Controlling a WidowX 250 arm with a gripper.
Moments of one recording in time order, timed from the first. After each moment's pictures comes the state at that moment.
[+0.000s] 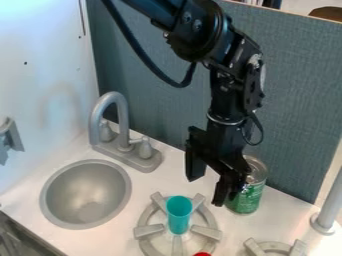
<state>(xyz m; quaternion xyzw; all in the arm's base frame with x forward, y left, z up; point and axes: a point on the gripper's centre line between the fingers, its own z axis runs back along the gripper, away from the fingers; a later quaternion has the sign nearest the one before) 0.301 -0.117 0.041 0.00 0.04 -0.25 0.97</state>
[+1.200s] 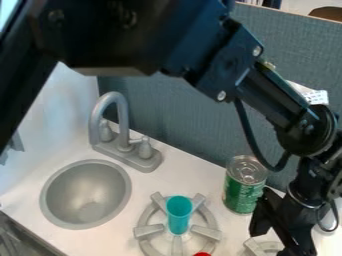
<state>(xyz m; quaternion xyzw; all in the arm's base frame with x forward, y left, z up) 0.306 -0.212 -0.034 0.05 0.06 -0.39 0.92</state>
